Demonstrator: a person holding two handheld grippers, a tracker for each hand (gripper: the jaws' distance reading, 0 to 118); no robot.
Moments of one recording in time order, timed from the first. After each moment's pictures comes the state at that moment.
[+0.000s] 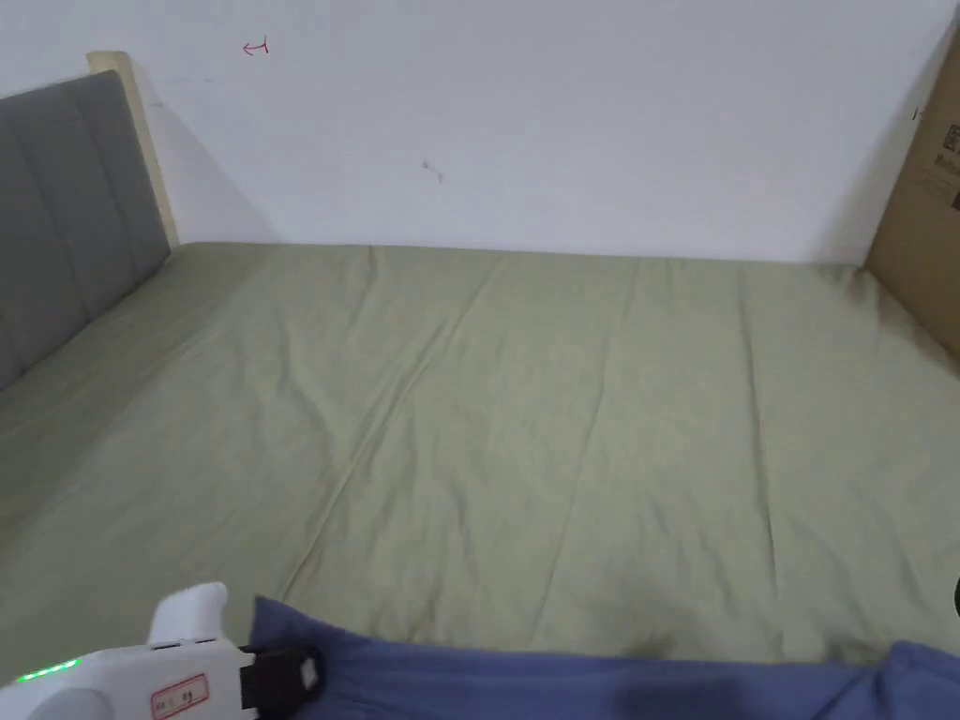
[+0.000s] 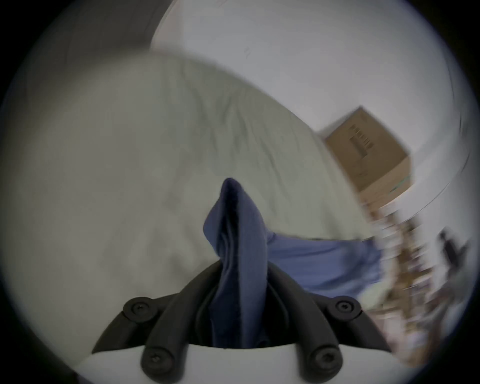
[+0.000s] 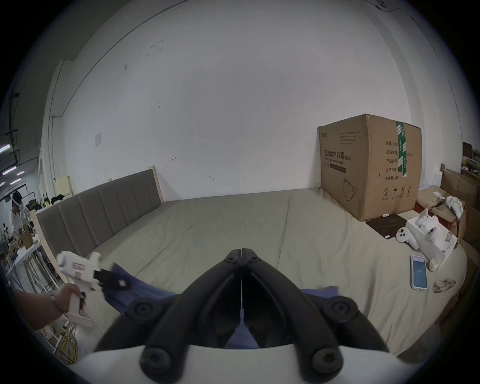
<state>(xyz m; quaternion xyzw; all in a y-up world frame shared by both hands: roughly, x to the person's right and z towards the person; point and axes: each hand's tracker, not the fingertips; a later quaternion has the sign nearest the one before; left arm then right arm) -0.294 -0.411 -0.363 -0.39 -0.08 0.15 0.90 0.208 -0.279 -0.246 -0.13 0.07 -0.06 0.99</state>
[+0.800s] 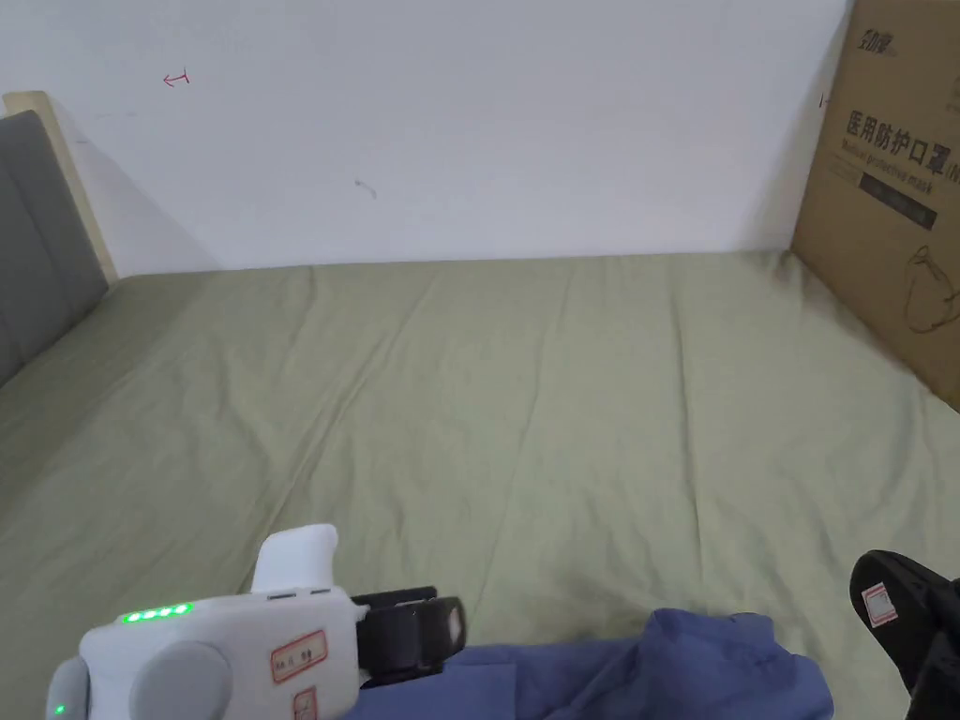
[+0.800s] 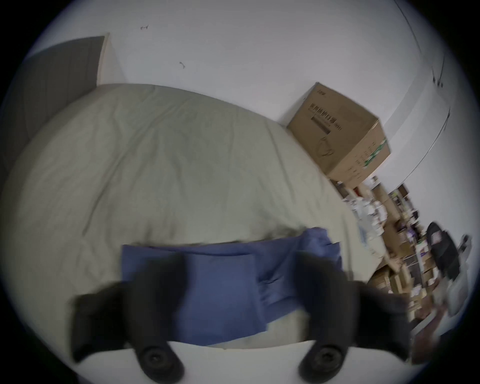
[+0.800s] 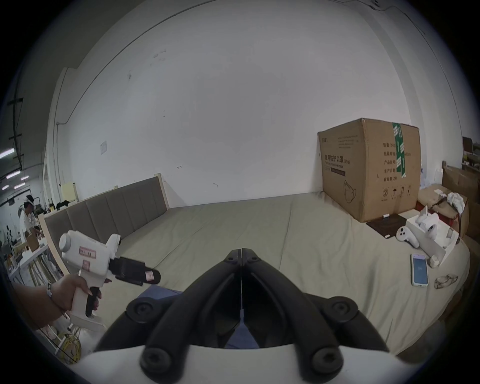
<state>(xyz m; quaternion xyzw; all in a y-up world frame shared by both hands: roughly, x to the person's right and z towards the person) -0.154 -0.348 -0.362 -0.40 -0.17 0.14 0.89 0.217 -0.279 -0.217 -0.11 0.08 -0.08 0.99</state>
